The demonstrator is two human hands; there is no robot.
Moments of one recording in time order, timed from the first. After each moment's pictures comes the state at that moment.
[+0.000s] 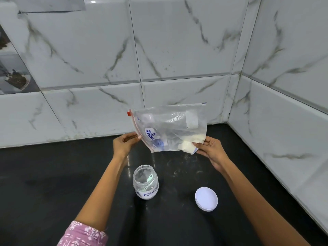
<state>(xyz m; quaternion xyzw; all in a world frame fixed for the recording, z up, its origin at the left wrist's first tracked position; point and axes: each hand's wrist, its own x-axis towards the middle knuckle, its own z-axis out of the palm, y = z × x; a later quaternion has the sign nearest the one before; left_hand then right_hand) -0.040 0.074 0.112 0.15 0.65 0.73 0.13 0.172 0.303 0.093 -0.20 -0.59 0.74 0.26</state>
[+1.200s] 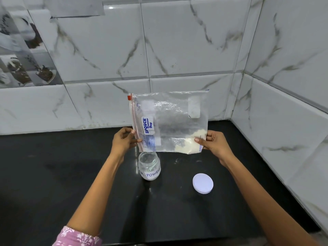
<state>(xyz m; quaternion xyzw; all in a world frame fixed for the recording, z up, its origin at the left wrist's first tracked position) 0.029 0.012 0.137 0.18 0.69 0.69 0.11 0.226 0.266 0.124 -0.17 -0.70 0.64 0.26</state>
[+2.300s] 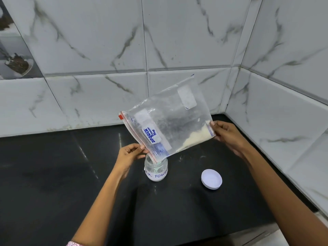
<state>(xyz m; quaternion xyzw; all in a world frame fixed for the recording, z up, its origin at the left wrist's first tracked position) -0.003 -0.011 0.075 0.25 0.58 0.72 0.29 0.215 0.259 0.146 -0.22 -0.70 0.64 0.23</state>
